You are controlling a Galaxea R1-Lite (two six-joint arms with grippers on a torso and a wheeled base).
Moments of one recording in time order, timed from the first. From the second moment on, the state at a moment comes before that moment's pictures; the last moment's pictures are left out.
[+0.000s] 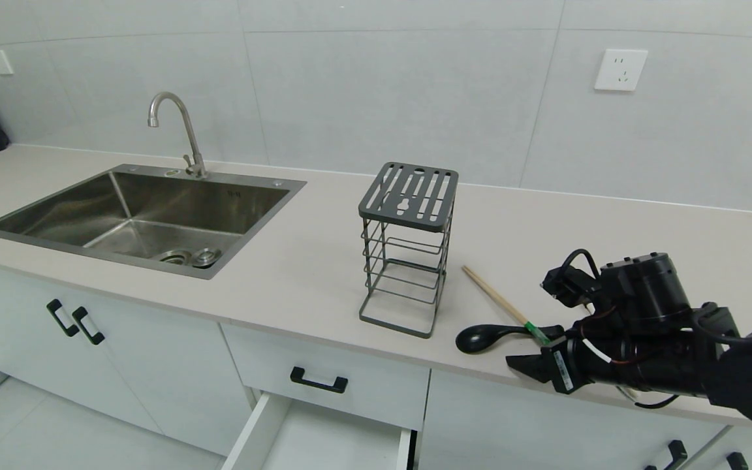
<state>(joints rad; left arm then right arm) 0.00 0.00 0.00 0.00 -0.03 0.02 0.40 1.79 -0.59 -0.39 0.08 0.00</state>
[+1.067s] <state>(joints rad) 0.00 0.00 0.00 0.00 -0.03 0.02 0.34 1.54 -0.54 -0.55 0.00 0.00</state>
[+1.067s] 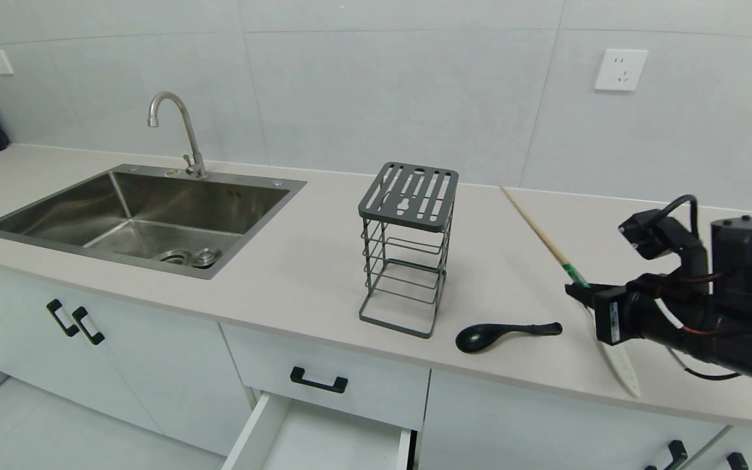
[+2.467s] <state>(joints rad) 0.00 0.00 0.00 0.00 -0.03 0.02 0.92 1.29 -0.48 -0.48 0.27 -0.22</state>
